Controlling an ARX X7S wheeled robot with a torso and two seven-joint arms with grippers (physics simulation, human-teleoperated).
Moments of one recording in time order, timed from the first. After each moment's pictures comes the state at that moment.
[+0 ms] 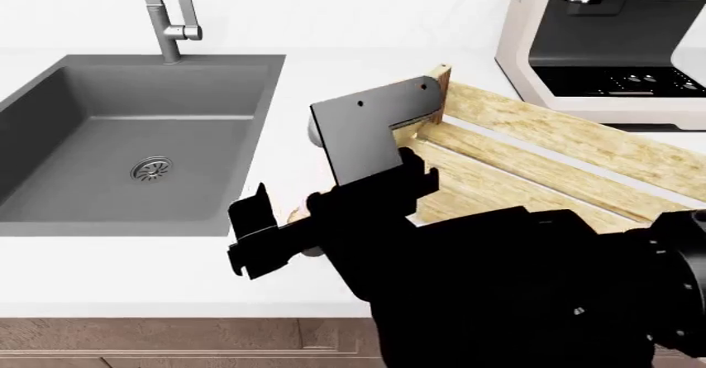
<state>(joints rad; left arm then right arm) 0.15 -0.38 -0.68 0.87 -1.30 0.06 -0.57 1.66 0.46 -1.61 -0.54 1.88 0.06 1.17</state>
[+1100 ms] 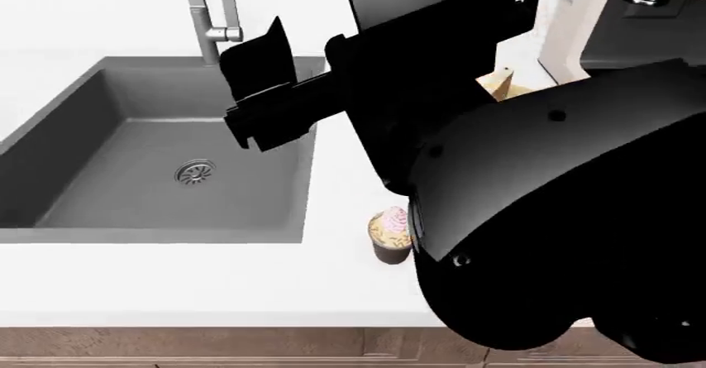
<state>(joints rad) 0.16 -0.38 -0.68 0.87 -1.30 0.07 -0.57 2.04 0.49 -1.51 -0.53 1.91 0.24 1.30</state>
